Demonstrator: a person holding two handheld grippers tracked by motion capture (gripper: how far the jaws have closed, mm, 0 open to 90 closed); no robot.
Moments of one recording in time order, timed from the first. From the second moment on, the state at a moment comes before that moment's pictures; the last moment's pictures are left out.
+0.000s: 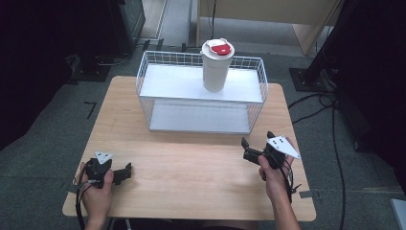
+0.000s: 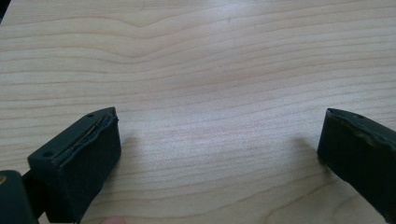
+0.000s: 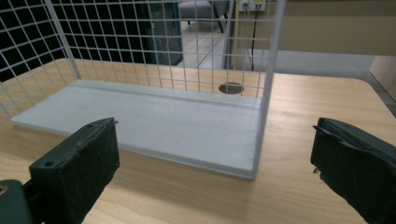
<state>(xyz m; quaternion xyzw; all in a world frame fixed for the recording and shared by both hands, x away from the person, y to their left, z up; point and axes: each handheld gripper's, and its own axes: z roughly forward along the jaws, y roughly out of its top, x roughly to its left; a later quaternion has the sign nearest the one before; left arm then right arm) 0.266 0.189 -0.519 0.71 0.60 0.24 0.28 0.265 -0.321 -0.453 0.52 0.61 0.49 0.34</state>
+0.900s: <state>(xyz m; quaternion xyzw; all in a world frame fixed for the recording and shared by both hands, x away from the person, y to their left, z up) 0.266 0.189 -0.519 0.71 0.60 0.24 0.28 0.215 -0.378 -0.501 0.58 0.61 0.42 0.34</state>
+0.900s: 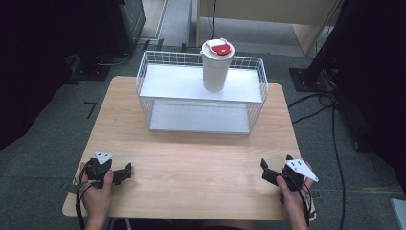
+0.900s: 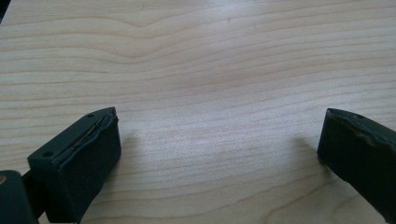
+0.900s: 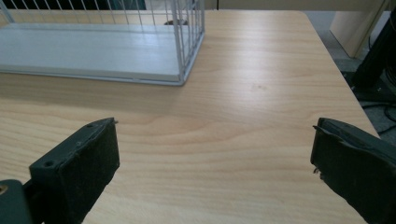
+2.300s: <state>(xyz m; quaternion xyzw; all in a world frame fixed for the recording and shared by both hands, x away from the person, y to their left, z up) 0.266 0.189 -0.519 0.71 0.60 0.24 0.28 0.189 -0.414 -0.527 0.63 0.68 0.29 0.25</state>
